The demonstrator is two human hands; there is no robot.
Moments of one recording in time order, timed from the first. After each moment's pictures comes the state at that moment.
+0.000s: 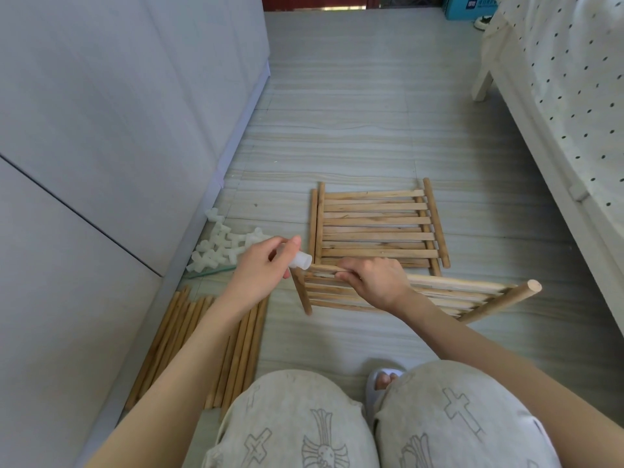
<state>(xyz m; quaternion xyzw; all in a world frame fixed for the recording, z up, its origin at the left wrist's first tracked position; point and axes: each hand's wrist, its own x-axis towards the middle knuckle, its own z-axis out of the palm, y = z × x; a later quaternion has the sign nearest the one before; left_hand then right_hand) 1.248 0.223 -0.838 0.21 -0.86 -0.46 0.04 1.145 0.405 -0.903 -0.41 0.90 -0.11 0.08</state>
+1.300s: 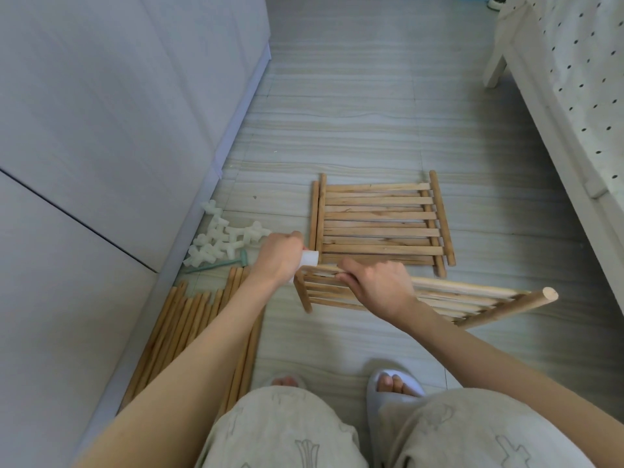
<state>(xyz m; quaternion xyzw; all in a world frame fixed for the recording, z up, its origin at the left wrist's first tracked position) 1.195 0.235 -0.851 0.38 -0.79 -0.48 -0.06 1.146 0.406 -0.912 -0.43 0.90 -0.08 0.02</state>
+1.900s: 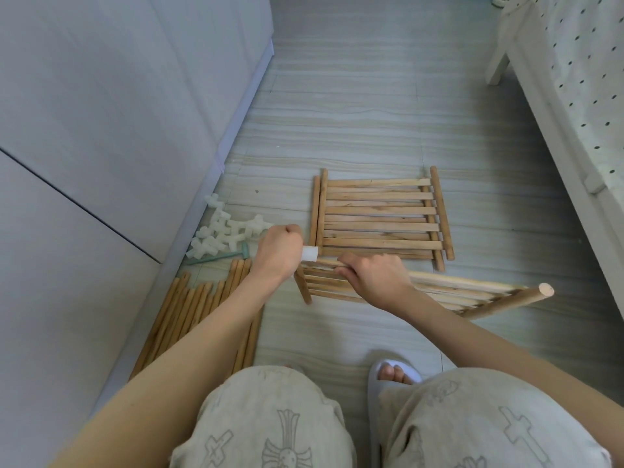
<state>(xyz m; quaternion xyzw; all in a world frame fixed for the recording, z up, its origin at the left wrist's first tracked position) 1.203 0.239 -0.862 0.39 -0.82 -0.42 0.01 1.149 0.405 -0.908 -0.43 0.90 -0.07 0.06</state>
